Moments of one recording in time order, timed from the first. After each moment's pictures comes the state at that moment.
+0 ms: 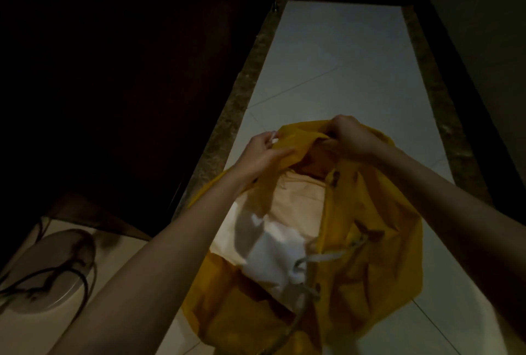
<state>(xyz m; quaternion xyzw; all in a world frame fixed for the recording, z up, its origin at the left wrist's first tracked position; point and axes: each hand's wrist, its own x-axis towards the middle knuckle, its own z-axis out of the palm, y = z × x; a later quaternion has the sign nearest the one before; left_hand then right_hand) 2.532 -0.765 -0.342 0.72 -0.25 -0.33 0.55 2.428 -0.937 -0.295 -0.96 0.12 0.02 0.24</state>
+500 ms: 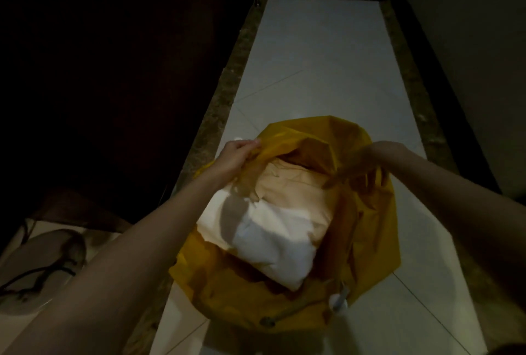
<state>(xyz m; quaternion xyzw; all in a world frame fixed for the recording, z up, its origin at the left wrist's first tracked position) 2.534 -0.737 -0.347 0.72 -0.19 -0.36 0.56 2.382 -0.937 -0.287 -0.81 0.35 0.43 0.17</state>
